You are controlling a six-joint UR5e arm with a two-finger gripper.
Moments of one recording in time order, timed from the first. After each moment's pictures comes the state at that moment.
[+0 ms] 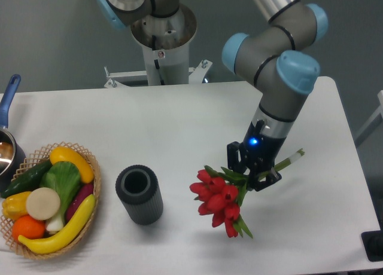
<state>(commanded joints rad) 2.66 -1.89 -1.55 -0.96 0.83 1.36</state>
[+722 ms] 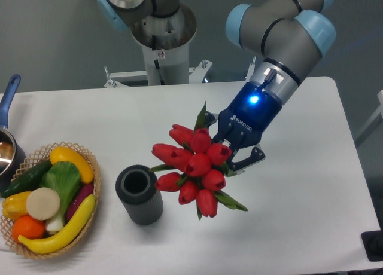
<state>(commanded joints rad) 2.69 -1.86 -1.55 -0.95 0.40 1.13</state>
